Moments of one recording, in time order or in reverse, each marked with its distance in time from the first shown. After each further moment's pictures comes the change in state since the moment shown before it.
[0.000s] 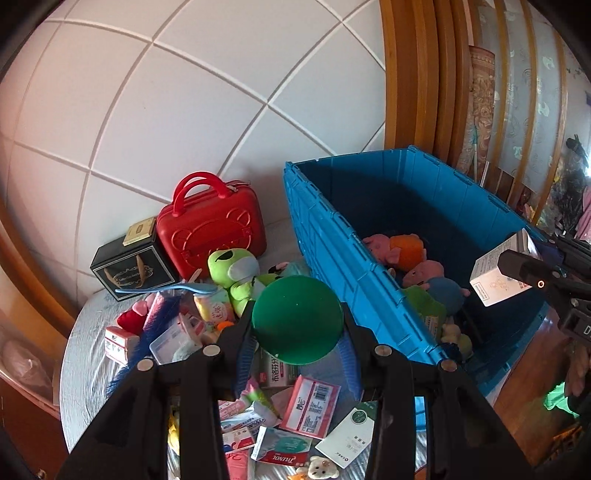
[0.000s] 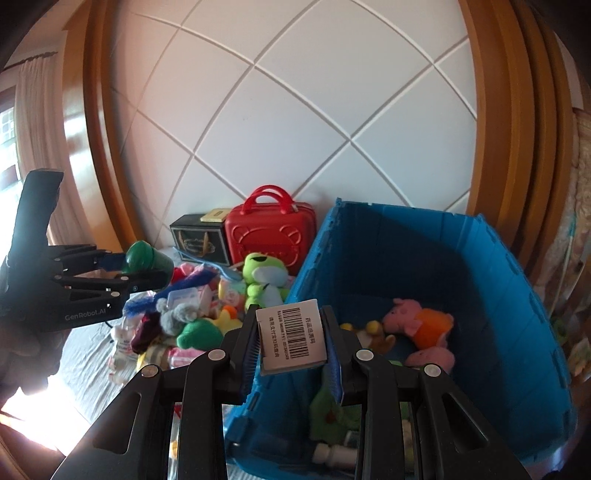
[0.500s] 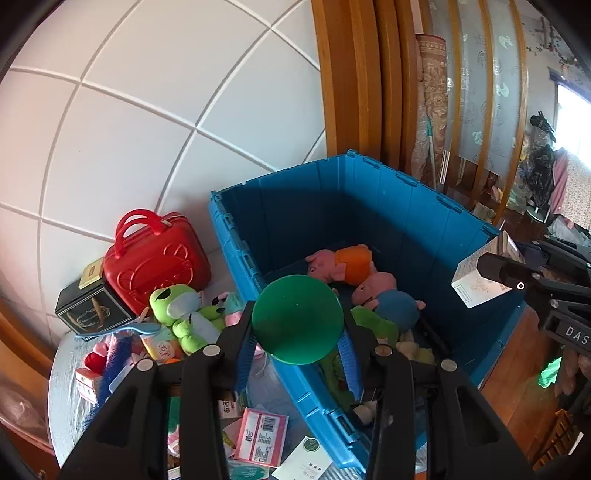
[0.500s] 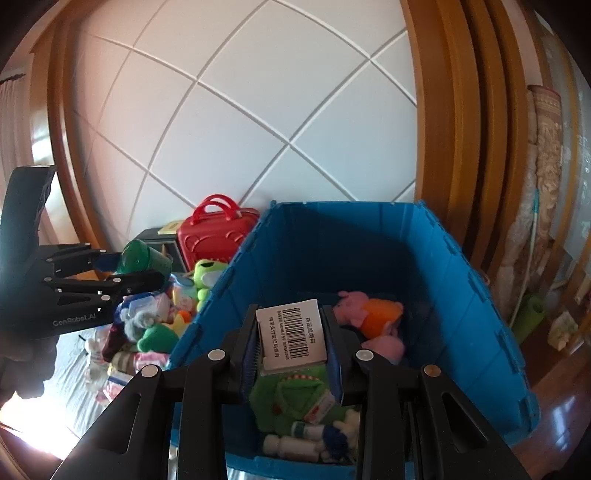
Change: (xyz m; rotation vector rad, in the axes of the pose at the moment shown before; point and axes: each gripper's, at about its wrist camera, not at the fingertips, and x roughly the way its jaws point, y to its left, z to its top) left arm 0.019 -0.099 0.040 0.117 -0.031 -0.114; right arm -0.035 -0.085 -0.017 0.085 -0.017 -0.118
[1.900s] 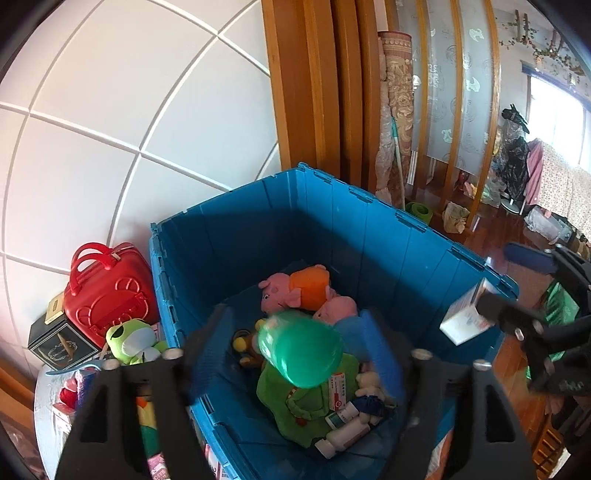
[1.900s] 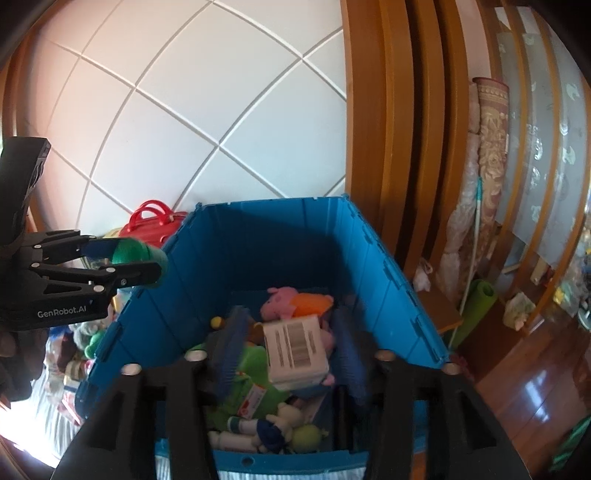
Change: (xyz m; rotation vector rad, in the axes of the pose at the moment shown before) left arm 0.035 -0.059 0.048 0.049 -0.031 -0.073; right arm -0.016 -0.061 -0.004 0.059 -0.016 -0.204
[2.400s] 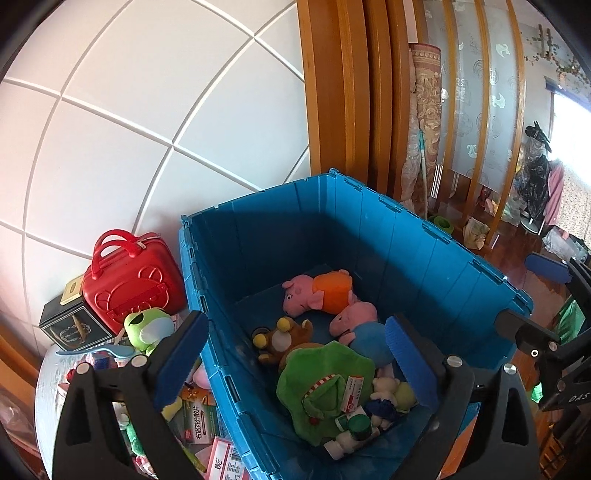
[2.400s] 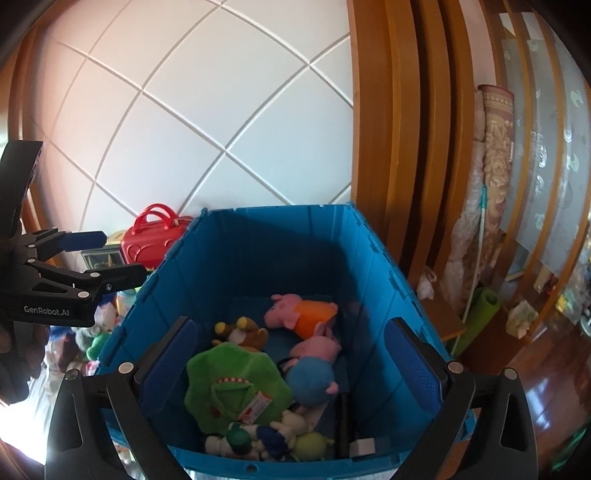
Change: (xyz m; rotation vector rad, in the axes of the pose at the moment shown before) left arm -0.010 0.026 -0.011 -0.074 -0.009 0.055; right arm 0.009 0.004 0.001 -0.024 -0.010 0.027
